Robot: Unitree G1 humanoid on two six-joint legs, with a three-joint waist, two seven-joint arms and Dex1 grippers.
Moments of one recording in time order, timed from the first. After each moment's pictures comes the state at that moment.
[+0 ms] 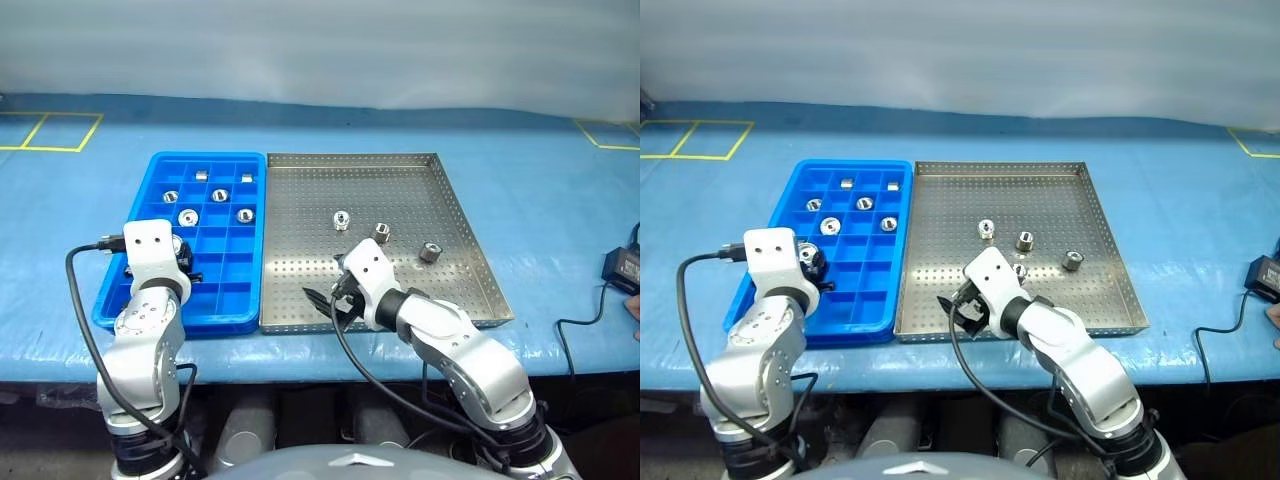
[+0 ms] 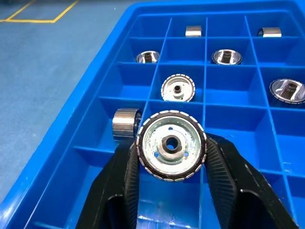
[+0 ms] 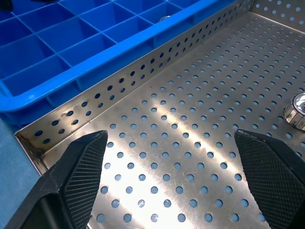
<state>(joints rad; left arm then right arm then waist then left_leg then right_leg) -0.06 0.05 0.21 -0.71 0.04 1.13 0.09 -0.13 -0.34 0.34 -0.66 0.22 0.92 0.35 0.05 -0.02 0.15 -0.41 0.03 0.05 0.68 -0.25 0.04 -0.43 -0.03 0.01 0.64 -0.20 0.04</state>
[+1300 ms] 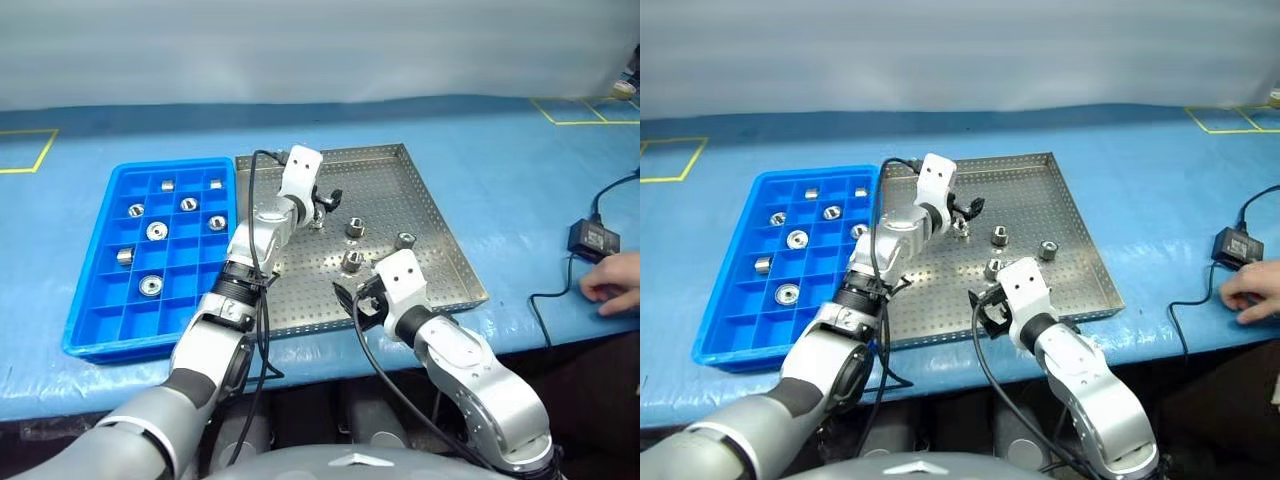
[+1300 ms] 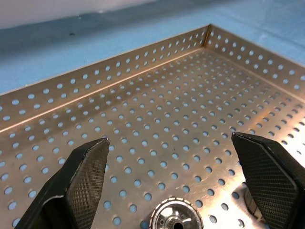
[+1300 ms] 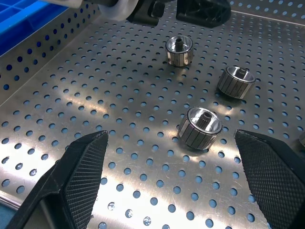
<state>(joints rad) -0.84 -0.02 -0.08 0.63 -0.06 0.47 -0.20 0.07 -0.28 0.25 -0.79 0.16 0.92 0.15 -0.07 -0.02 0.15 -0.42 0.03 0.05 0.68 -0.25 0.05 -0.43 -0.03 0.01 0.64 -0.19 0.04</state>
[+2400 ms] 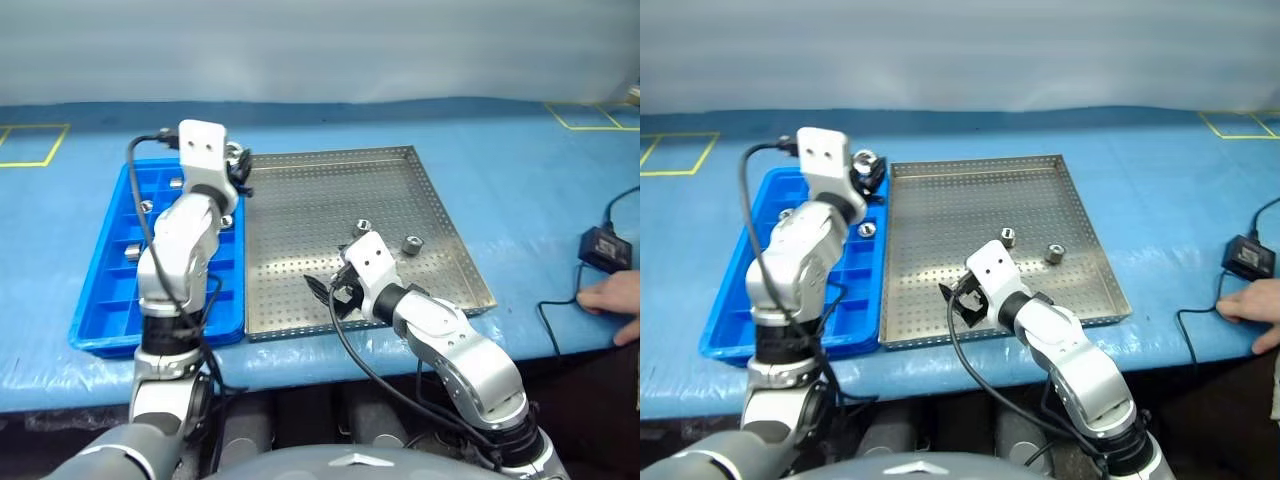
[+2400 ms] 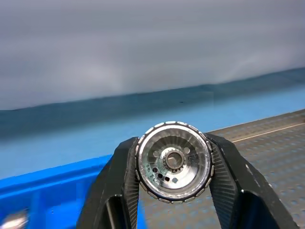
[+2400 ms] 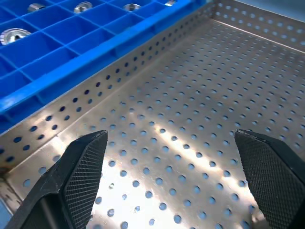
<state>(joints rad) -0.43 0.18 0.15 -0.42 -0.05 0.87 -0.06 -0.17 -0.30 0.37 -0.62 0.19 0.88 0.33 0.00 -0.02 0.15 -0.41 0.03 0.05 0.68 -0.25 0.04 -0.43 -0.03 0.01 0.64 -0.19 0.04</state>
